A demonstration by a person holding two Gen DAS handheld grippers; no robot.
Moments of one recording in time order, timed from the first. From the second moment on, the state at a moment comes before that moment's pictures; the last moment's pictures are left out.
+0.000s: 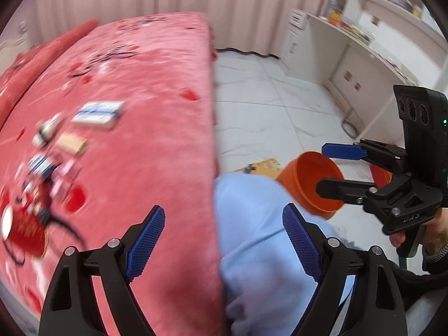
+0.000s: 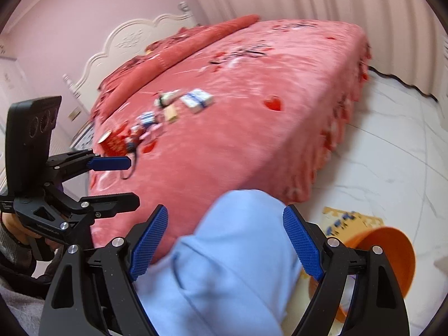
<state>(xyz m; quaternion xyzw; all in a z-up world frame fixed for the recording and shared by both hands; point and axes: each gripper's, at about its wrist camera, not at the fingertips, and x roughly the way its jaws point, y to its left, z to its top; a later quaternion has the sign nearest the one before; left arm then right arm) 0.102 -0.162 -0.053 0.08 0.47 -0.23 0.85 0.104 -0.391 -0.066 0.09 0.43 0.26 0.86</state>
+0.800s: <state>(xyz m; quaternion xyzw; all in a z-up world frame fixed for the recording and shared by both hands) 0.102 0.030 -0.048 -0.02 0.46 -0.07 0.88 0.155 -0.193 -0.034 0.02 0.41 0.40 0.82</state>
